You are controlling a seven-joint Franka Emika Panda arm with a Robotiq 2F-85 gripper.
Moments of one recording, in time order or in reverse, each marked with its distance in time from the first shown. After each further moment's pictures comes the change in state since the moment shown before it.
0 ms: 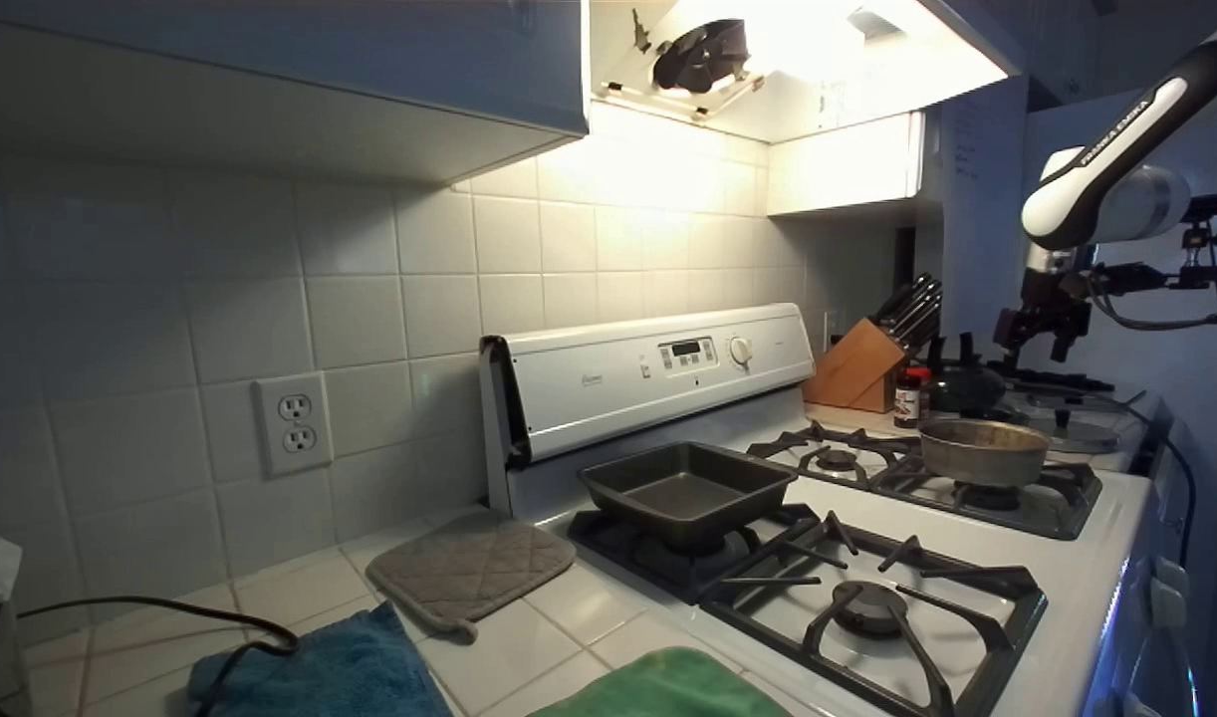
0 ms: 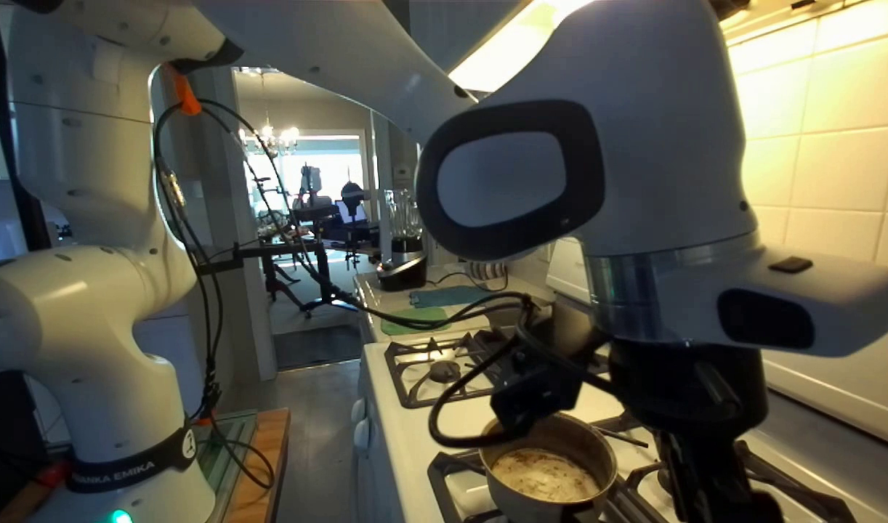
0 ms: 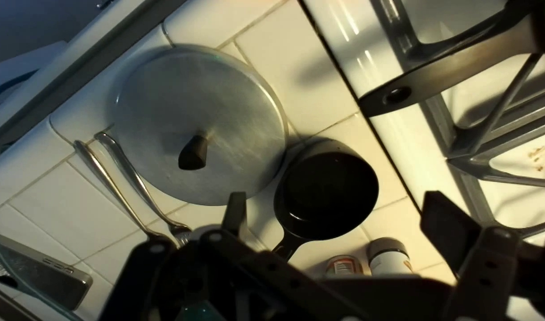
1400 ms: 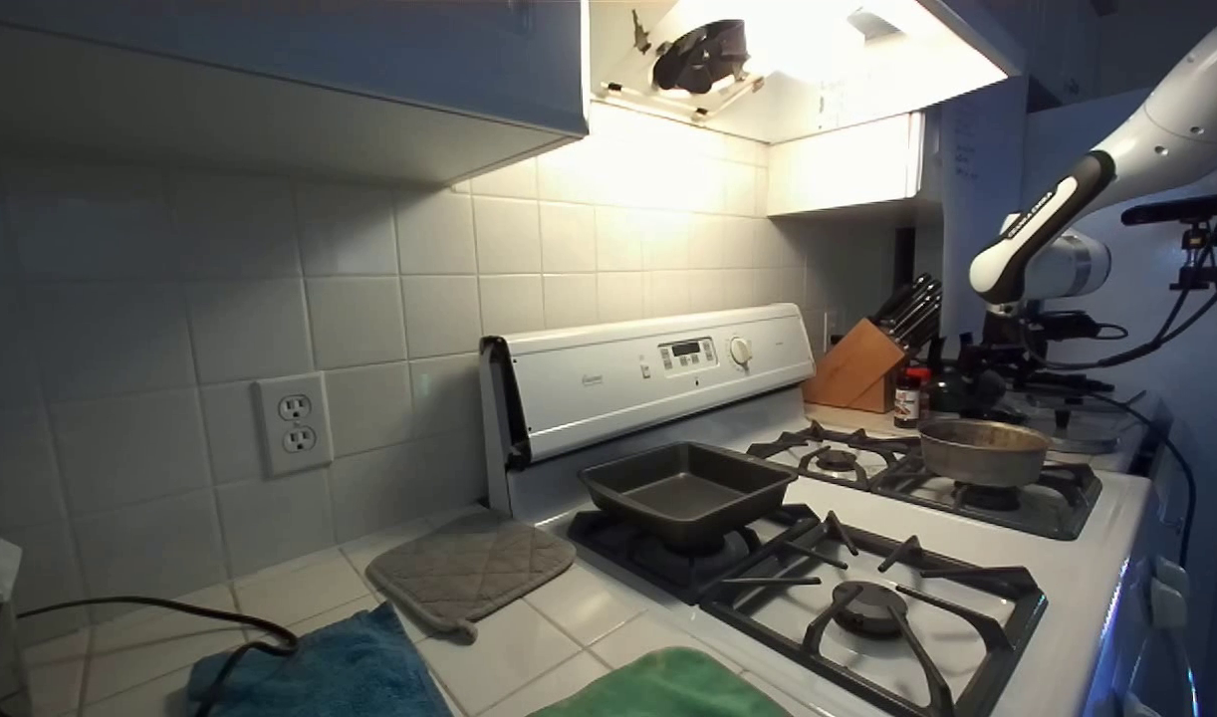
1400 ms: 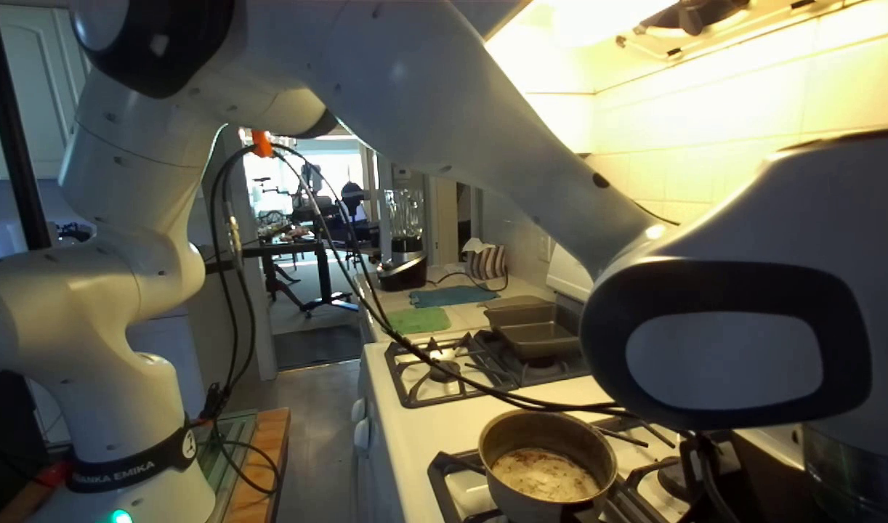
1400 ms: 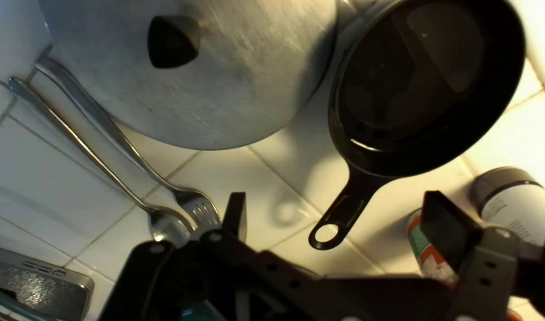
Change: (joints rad) arm -0.153 0.412 0.092 0.400 0.133 0.051 0.046
